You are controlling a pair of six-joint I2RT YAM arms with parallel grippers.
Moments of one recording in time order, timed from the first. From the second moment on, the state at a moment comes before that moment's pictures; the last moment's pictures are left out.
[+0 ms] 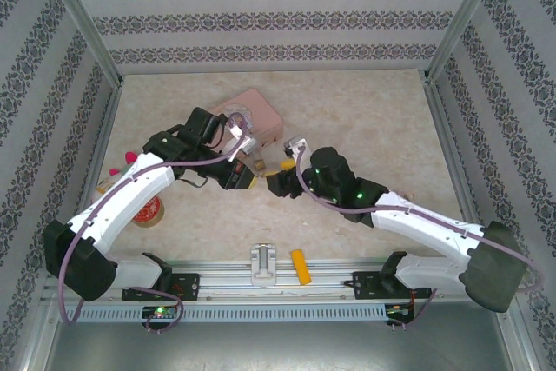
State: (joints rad) left arm -0.47 1.31 1.21 -0.95 0.72 0.01; right arm 0.85 1.16 0.74 0.00 -0.12 0.31
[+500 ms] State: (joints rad) left arm -0.46 1.34 1.20 -1.00 0.79 -0.03; right arm 0.90 1.12 0.65 0.13 -0.12 0.22
